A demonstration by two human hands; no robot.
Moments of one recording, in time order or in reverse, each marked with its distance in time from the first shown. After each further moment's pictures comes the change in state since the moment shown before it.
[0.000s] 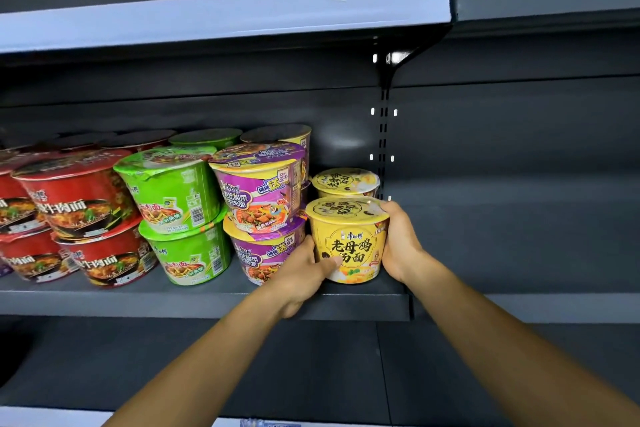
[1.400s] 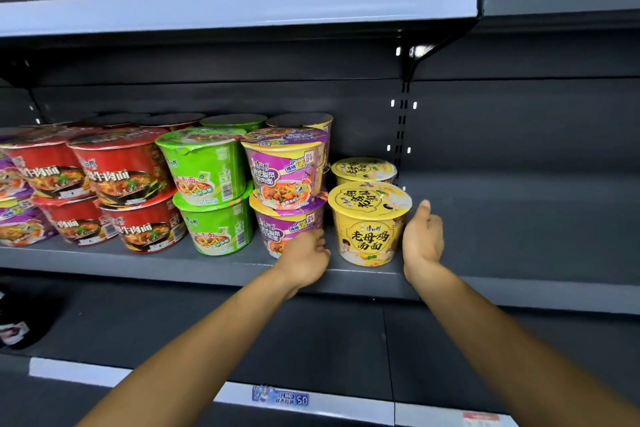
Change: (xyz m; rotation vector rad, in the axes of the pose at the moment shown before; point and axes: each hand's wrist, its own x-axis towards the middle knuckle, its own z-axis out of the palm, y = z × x) left_hand -0.023 -0.005 -0.016 0.426 0.149 -0.065; right_hand -0.016 0.023 -0.010 -0.381 0.577 -0.240
